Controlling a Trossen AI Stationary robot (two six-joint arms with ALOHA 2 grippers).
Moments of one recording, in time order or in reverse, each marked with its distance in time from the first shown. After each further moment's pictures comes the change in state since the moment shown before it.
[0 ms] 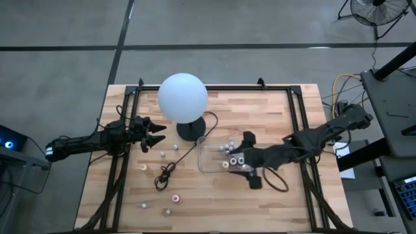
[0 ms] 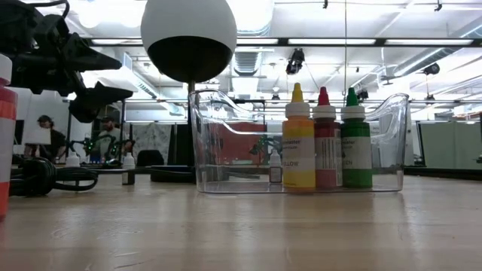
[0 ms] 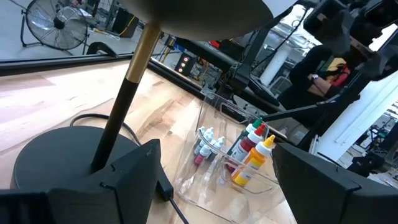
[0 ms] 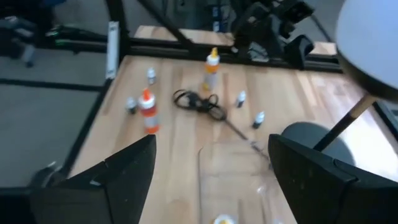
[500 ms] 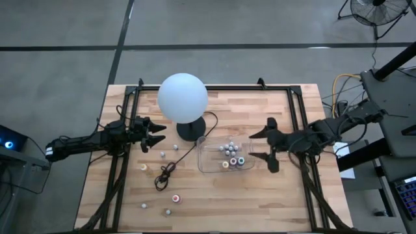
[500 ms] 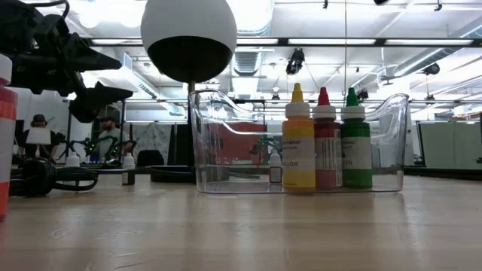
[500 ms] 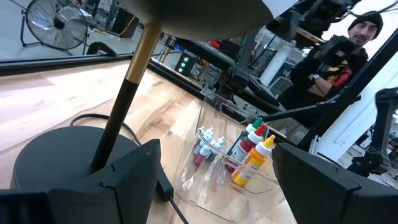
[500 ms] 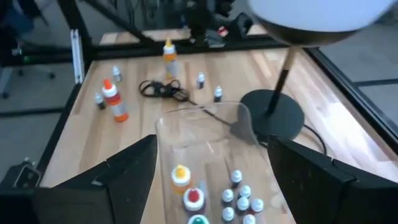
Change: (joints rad) left arm 0.000 0.000 0.000 0.000 0.000 0.000; right arm -0.018 -0.366 -0.309 -0.027 0.090 0.115
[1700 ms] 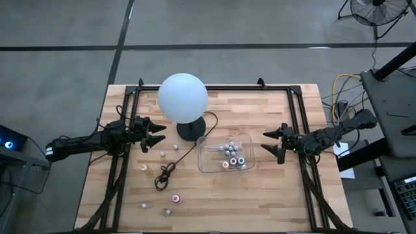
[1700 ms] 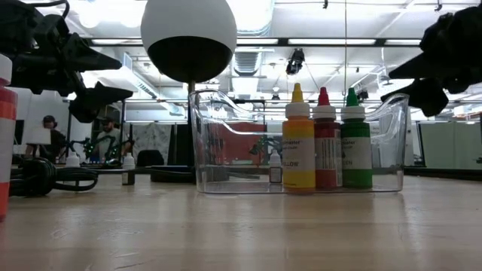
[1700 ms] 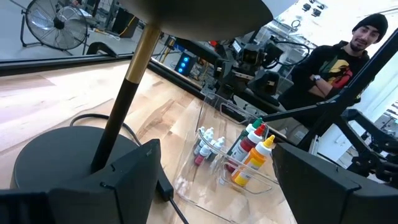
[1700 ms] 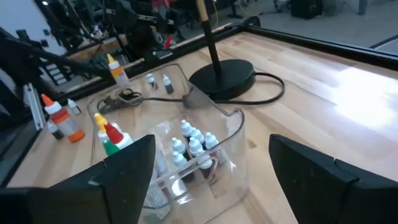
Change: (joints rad) left arm 0.000 0.000 0.000 0.000 0.000 0.000; right arm -0.015 -0.758 -0.896 0.368 0.183 0.211
